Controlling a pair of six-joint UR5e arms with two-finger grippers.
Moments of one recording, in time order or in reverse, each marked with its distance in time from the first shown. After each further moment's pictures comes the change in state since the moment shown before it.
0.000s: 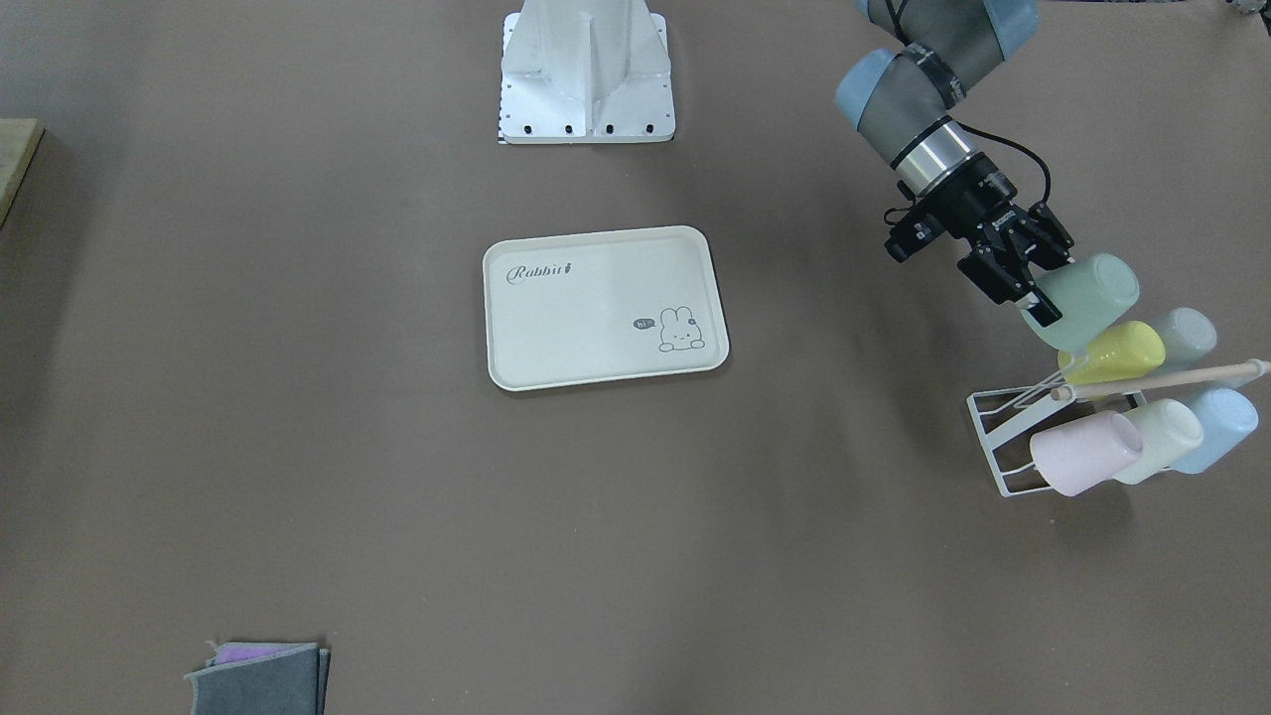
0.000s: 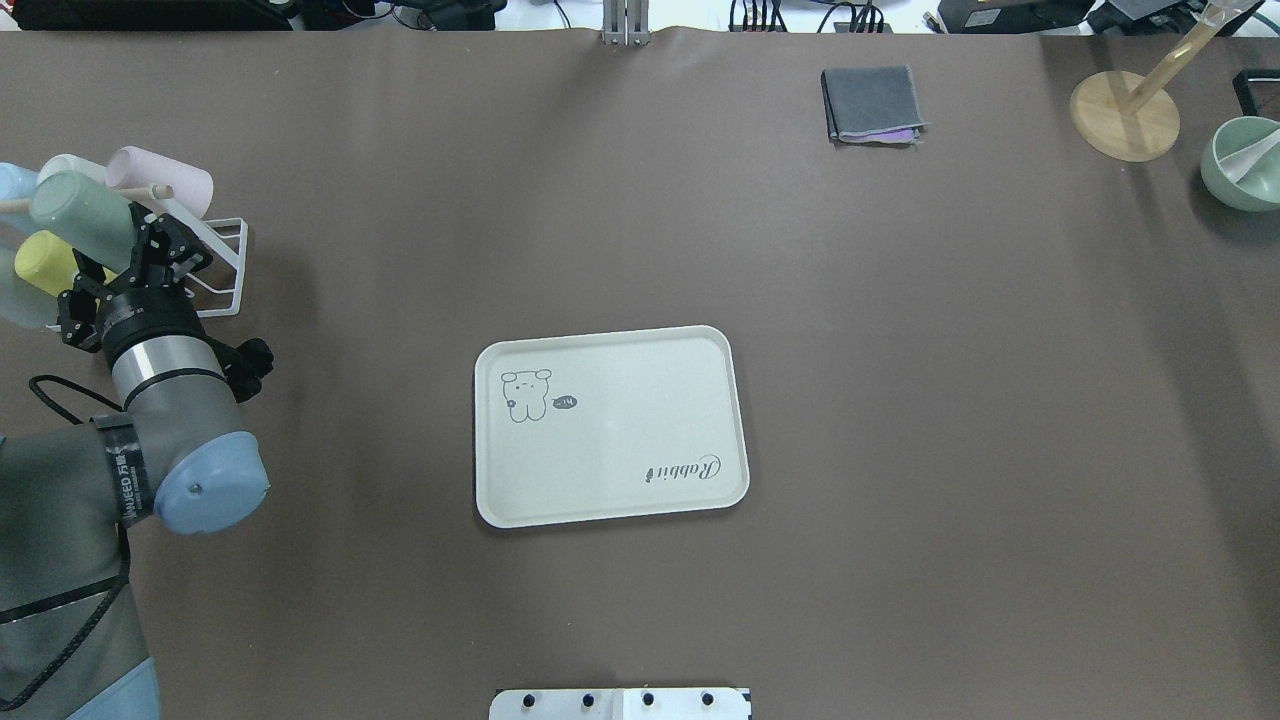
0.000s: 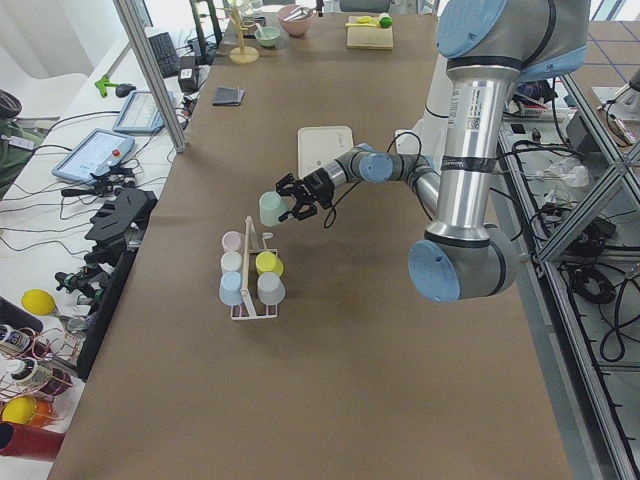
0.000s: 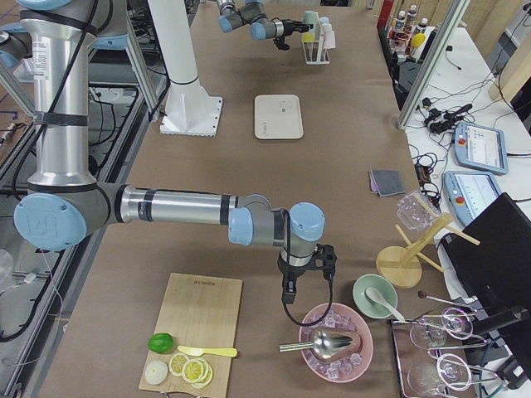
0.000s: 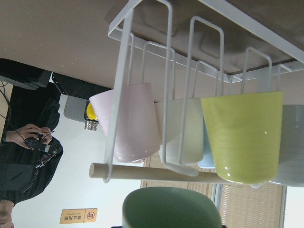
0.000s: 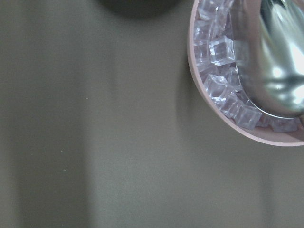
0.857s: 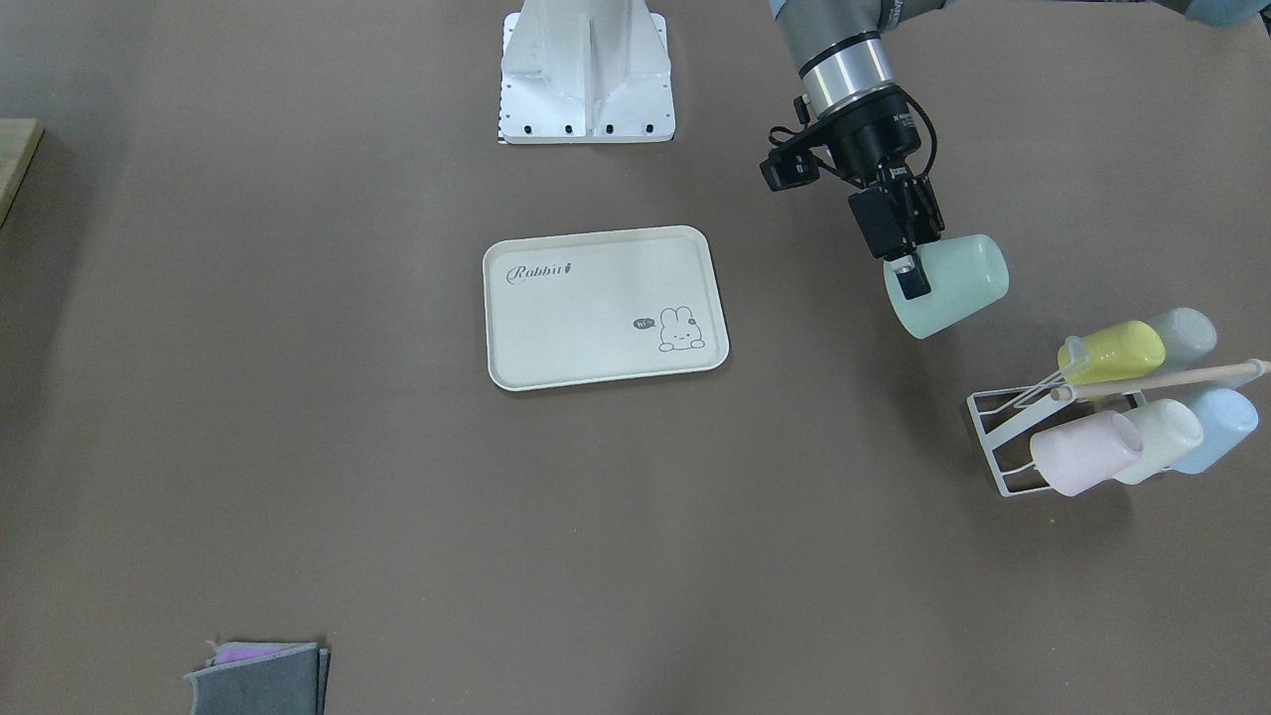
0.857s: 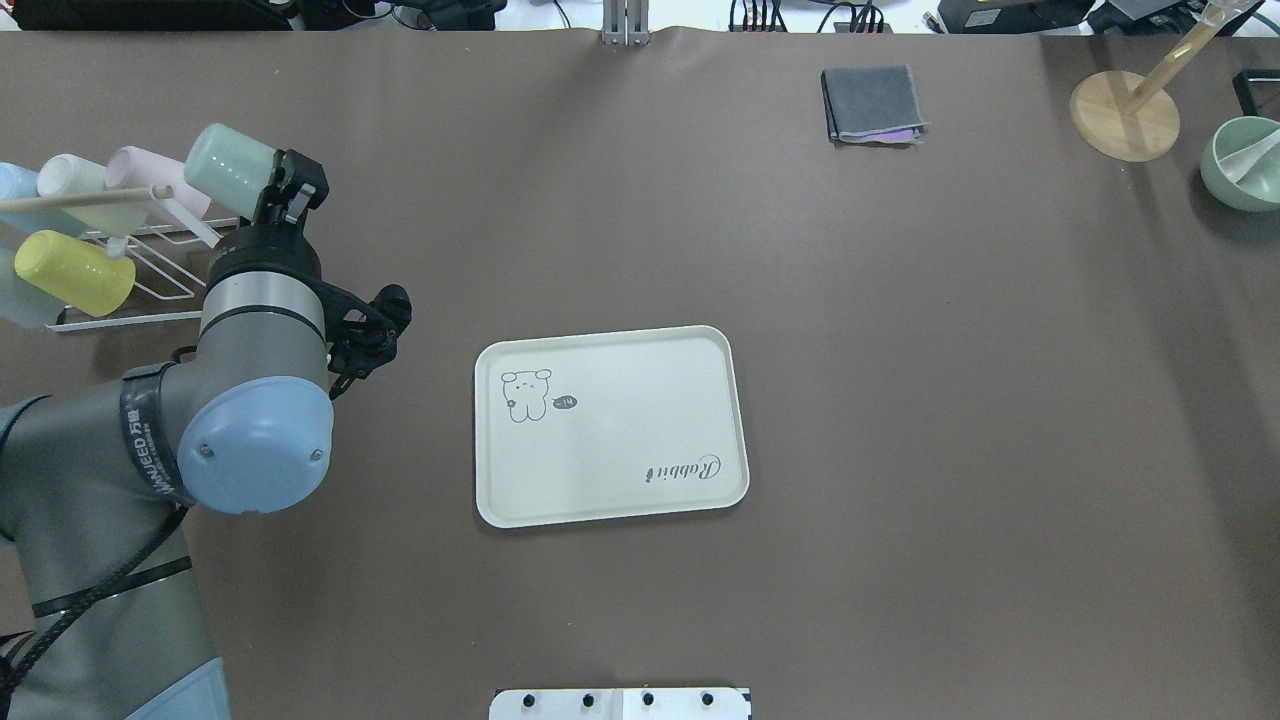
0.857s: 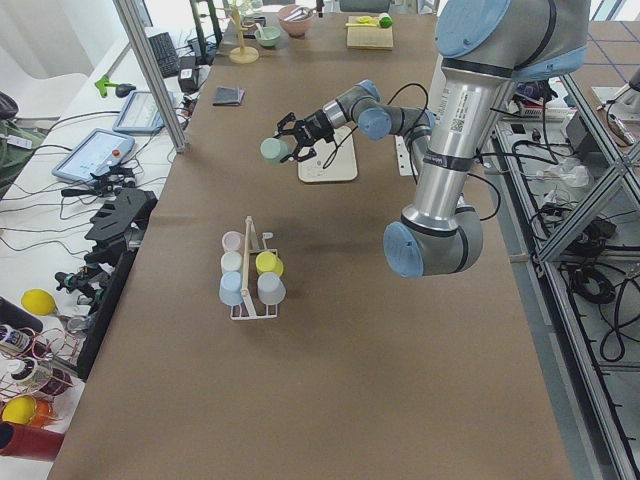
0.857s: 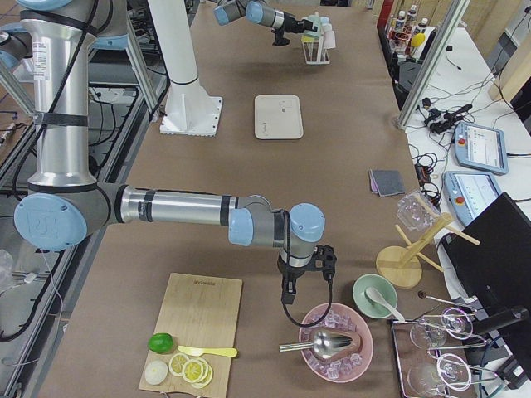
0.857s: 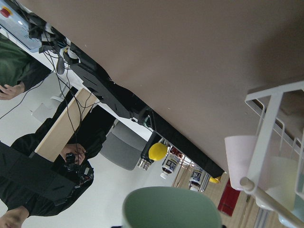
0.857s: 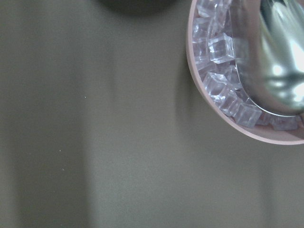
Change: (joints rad) left arm -0.004 -0.217 -0.097 -0.222 -0.196 0.031; right arm -0.001 0.000 -0.005 -0.001 0.000 0.002
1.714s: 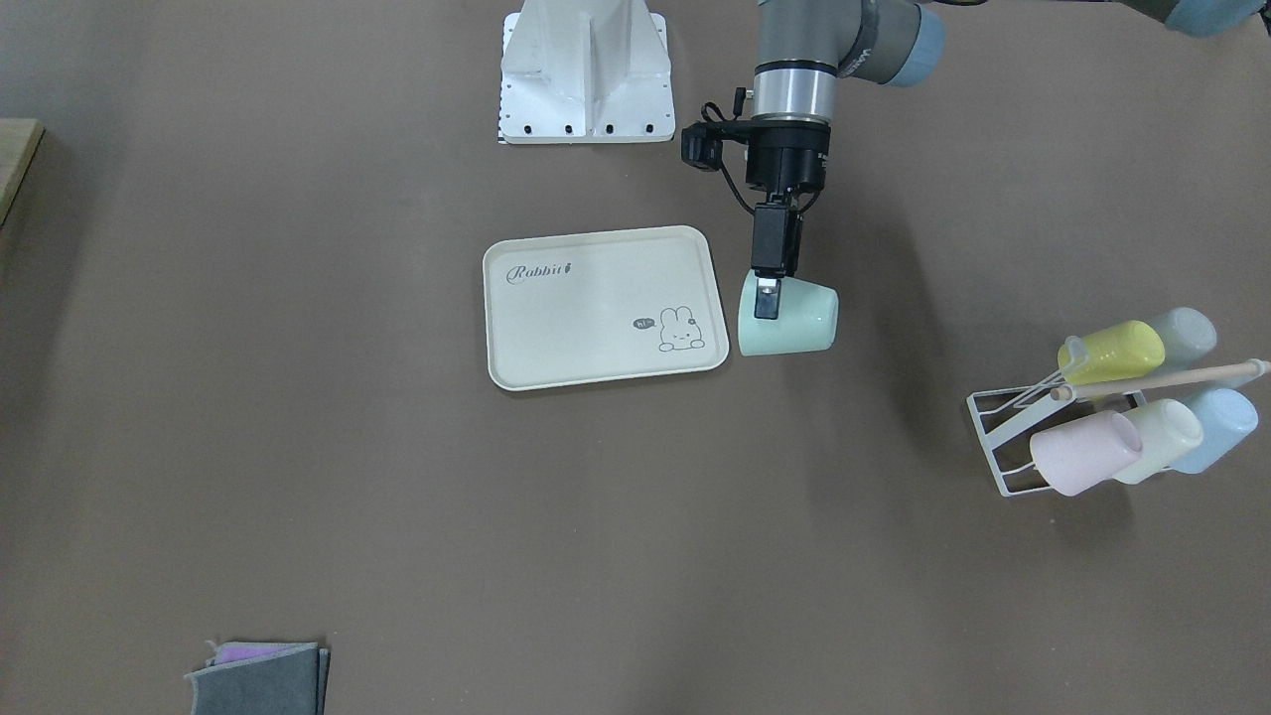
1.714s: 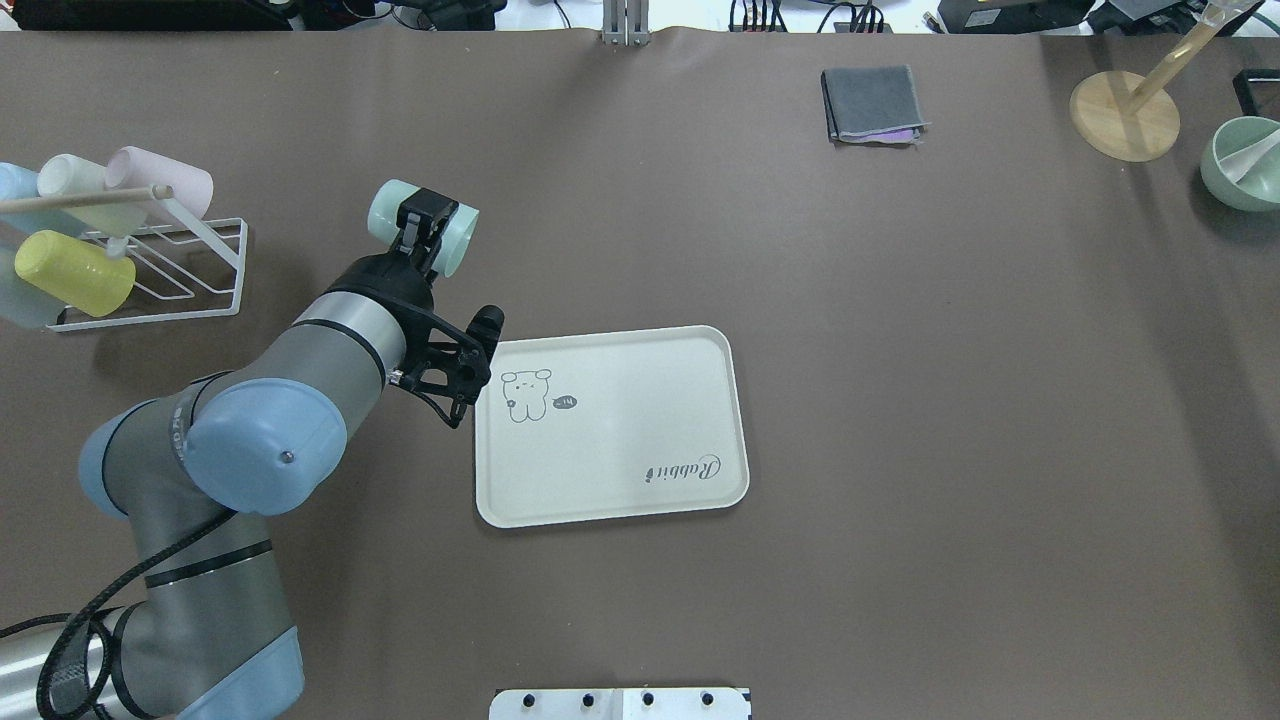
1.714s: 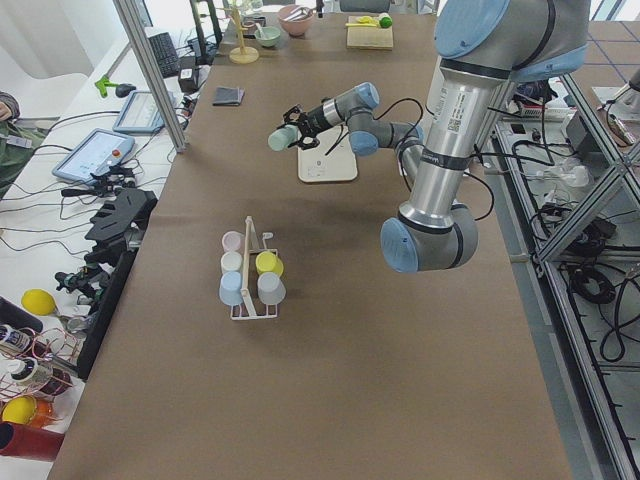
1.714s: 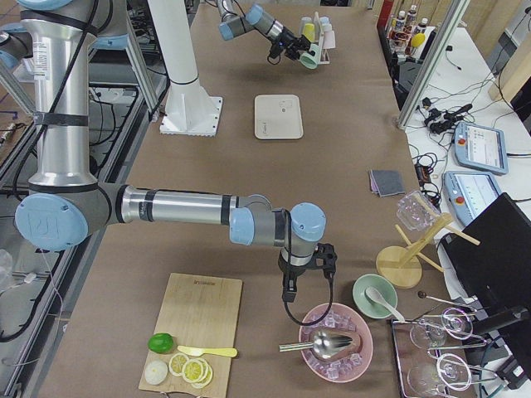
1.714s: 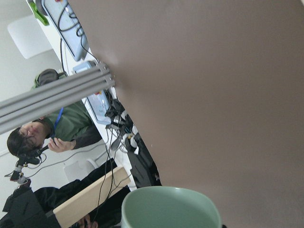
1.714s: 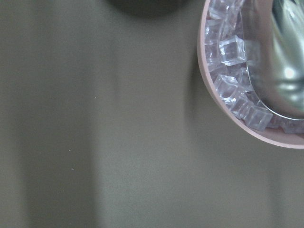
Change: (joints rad) left arm 0.017 -0.035 0.191 -0.671 -0.283 -0.027; right arm -0.003 0.006 0.002 -0.003 0.022 -0.011
